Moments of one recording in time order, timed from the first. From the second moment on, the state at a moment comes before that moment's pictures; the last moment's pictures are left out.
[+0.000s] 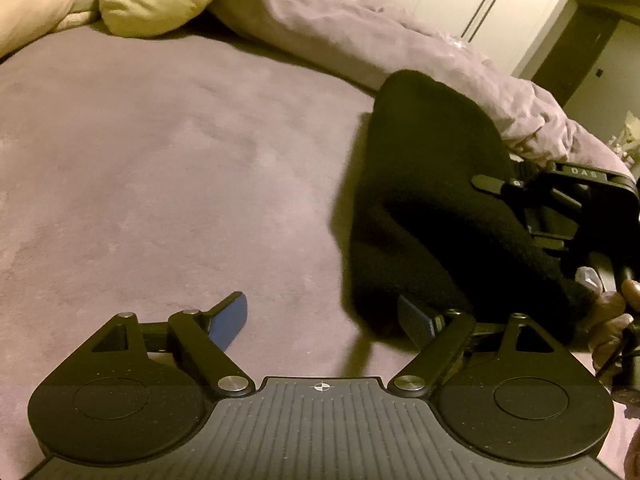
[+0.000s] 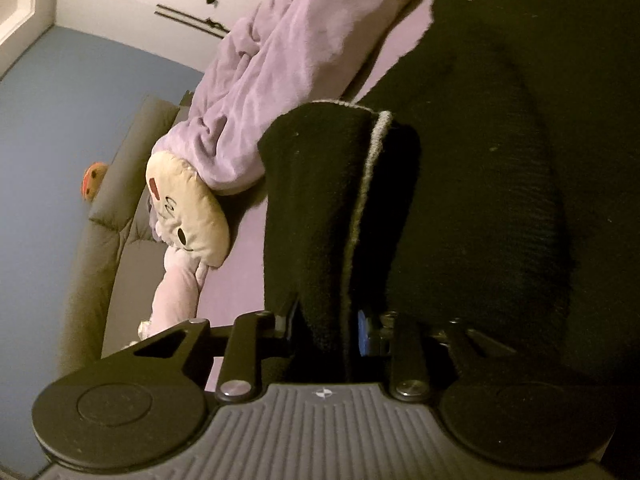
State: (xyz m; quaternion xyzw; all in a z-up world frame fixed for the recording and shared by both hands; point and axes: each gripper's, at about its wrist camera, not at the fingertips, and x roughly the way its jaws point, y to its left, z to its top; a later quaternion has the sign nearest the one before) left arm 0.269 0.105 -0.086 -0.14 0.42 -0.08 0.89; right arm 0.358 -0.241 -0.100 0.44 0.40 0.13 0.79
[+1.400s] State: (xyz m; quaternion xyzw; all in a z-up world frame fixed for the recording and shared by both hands) left arm 0.321 0.040 -0.088 -0.09 0.43 -0.09 0.90; right arm 0.312 -0.303 -0.077 0.35 0.36 0.09 0.86
